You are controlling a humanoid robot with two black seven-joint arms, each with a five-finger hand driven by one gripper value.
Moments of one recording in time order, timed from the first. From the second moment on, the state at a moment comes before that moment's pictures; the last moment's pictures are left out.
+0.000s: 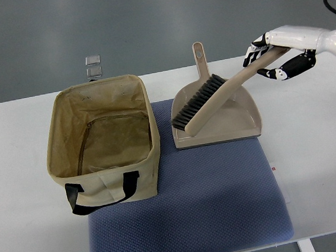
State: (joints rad) left arm 0.02 0.00 -0.15 -0.17 -0.06 -0.02 0.11; right arm 1.04 -0.93 0.34 1.28 -1.35 0.14 0.51
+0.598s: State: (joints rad) left arm 0.02 0.00 -0.15 -0.17 -0.06 -0.02 0.11; right arm 1.24 -0.65 0.44 1.13 -1.39 0.27 0.44
